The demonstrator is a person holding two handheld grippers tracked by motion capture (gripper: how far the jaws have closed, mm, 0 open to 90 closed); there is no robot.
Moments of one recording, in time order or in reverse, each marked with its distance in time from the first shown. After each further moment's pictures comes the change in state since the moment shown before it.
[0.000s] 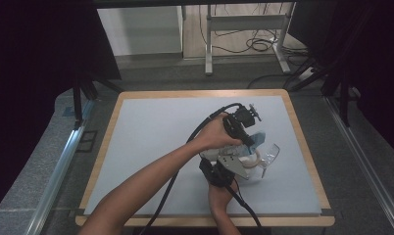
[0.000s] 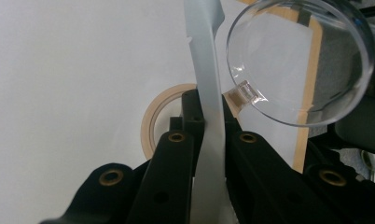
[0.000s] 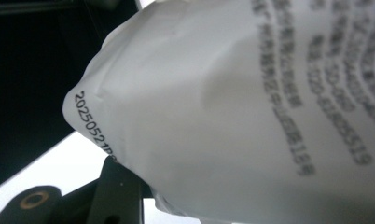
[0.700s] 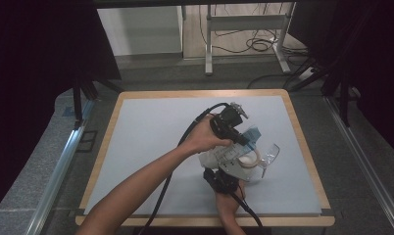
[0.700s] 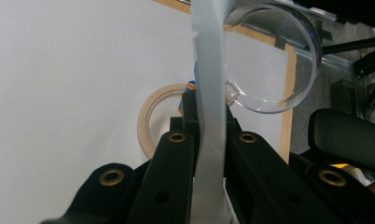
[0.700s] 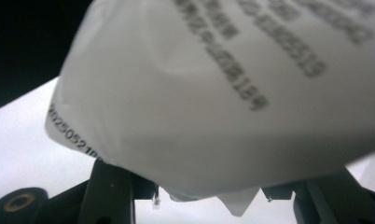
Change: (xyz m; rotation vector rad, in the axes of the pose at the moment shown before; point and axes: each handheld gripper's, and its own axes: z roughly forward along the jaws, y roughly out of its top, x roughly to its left) left arm 0.001 -0.030 -0.021 -0.157 -0.032 -0.018; right arm -0.014 -0.017 -0.010 0.146 -0.011 -0.099
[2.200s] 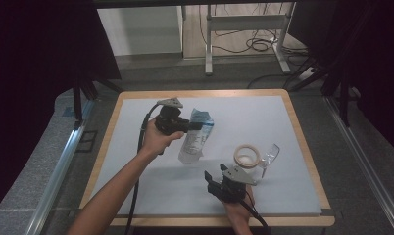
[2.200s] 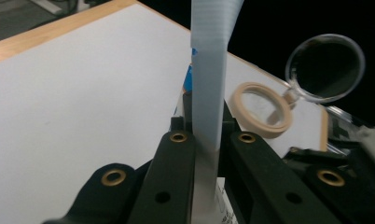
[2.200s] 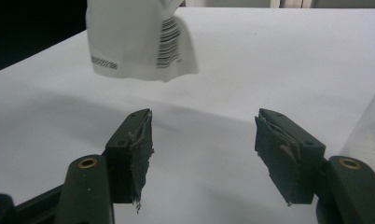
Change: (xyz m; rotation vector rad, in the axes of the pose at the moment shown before) left arm 0.062 -0.122 -0.079 -0.364 0.135 -0.224; right arm -0.014 -0.009 -0.024 0.130 0.121 -0.063
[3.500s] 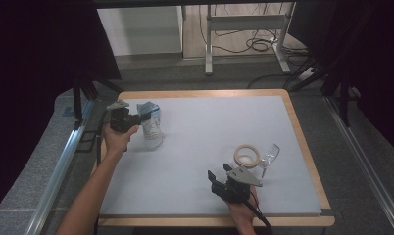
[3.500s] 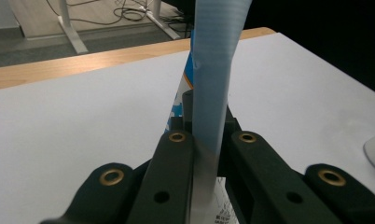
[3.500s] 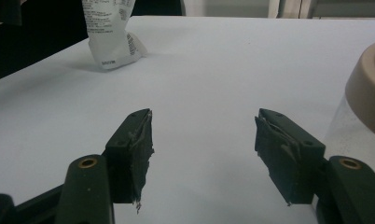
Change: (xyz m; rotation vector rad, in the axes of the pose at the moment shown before) left arm 0.102 -0.082 -0.074 -0.170 0.365 -0.154; right arm -0.007 0.002 -0.008 -0.028 0.000 -0.003
